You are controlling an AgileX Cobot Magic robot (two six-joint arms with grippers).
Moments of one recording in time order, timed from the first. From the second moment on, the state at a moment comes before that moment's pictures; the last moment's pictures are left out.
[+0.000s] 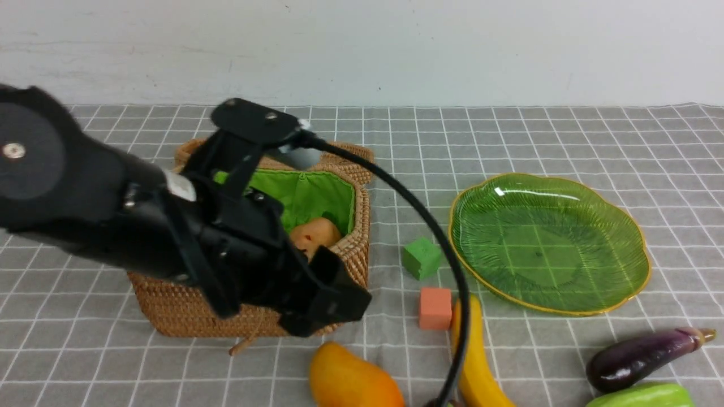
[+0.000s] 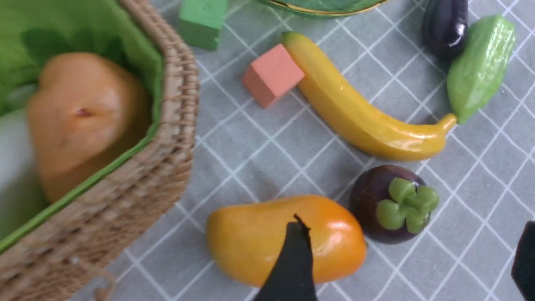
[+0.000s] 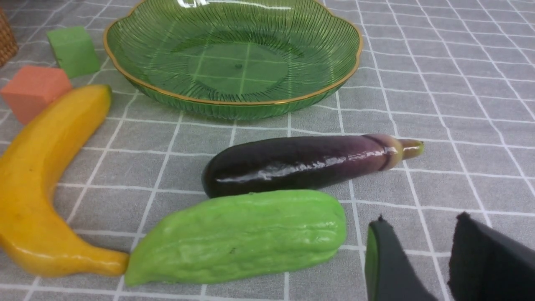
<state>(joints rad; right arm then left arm) -0.02 -0.01 0.02 0.09 0.39 -0.15 -0.55 1.34 -1.08 -0.46 0.72 0.34</state>
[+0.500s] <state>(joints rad) -0.02 -0.01 0.02 0.09 0.39 -0.15 -0.55 1.56 -1.22 -0.24 1.10 -0.09</state>
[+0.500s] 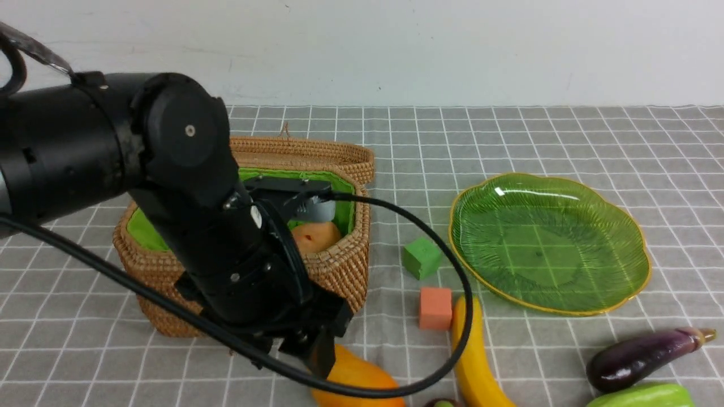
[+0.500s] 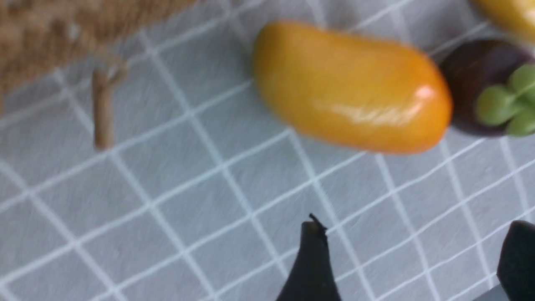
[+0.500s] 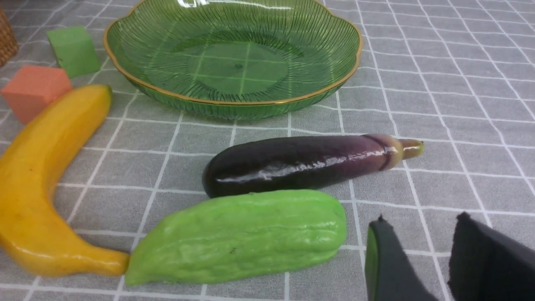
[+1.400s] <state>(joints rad) -0.02 -0.01 0.02 0.09 0.39 -0.15 -0.55 1.62 -1.18 -0.28 0.79 -0.70</state>
